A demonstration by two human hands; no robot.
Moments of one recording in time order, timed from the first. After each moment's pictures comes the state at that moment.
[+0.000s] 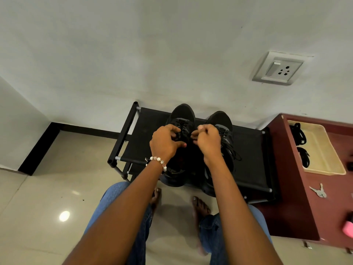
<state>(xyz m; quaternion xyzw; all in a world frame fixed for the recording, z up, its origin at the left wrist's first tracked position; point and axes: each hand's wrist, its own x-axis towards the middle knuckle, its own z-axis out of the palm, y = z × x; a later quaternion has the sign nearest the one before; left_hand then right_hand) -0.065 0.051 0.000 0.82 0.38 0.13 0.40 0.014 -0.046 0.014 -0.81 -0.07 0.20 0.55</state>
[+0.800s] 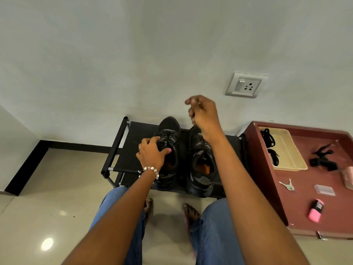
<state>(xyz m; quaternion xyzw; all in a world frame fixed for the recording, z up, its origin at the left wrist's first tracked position) -0.075 0.041 0.000 0.83 0.44 0.12 0.34 0.041 -0.057 0.126 -0.76 -0.24 0.12 0.59</state>
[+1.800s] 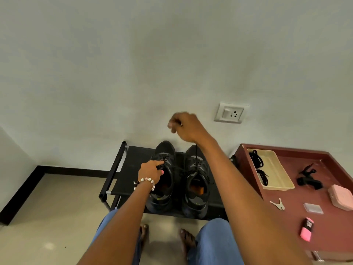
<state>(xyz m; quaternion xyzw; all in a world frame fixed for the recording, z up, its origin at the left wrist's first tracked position) -0.069 0.058 0.013 0.87 0.34 0.03 0.35 0.038 -0.045 0.197 -0.86 -0.41 0.12 0.29</state>
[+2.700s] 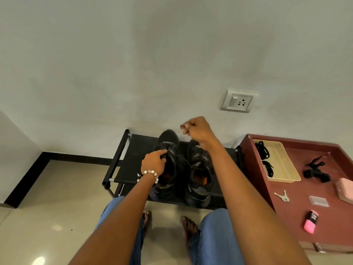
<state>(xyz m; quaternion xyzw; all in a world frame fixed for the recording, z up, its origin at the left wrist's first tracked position) -0.069 0.053 0.005 0.88 0.33 0.05 0.32 0.053 -0.055 0.130 -0.84 -0.22 0.20 0.46</state>
